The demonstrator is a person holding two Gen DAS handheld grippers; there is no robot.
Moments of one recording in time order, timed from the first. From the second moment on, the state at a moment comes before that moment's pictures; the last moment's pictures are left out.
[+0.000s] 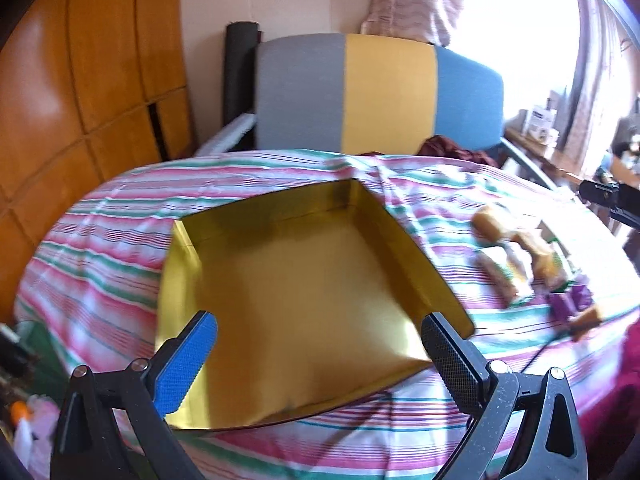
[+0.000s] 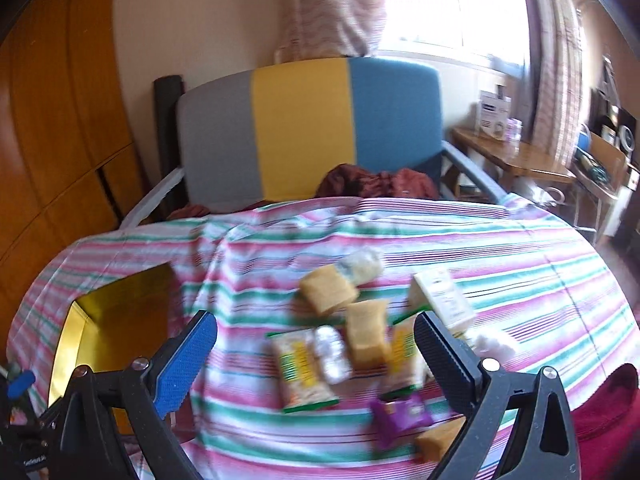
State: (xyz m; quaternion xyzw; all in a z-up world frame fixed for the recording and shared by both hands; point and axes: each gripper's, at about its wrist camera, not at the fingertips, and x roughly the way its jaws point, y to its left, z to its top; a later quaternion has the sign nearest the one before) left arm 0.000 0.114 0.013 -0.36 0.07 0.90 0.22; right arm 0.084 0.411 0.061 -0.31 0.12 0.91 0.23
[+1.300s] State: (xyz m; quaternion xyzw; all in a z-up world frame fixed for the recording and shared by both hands) left arm -0.052 0.402 -0.084 -0.52 0.18 0.75 0.36; right arm 0.154 0.555 -0.002 -0.25 0.32 0.86 0.30
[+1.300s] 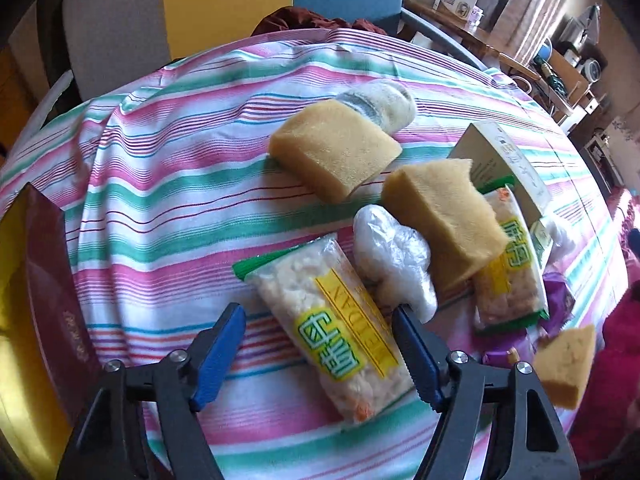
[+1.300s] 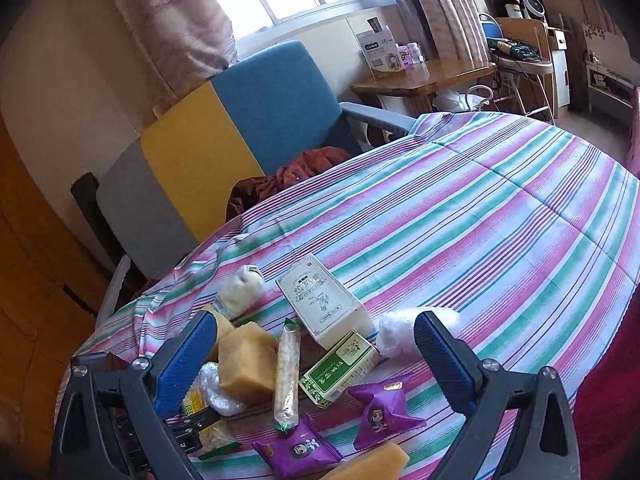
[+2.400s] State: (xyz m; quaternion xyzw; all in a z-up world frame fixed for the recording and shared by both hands) left arm 0.009 0.272 -0.007 -0.41 0.12 0.80 0.41; right arm 0.091 0.470 -0.030 -0.53 0.15 0.83 0.13
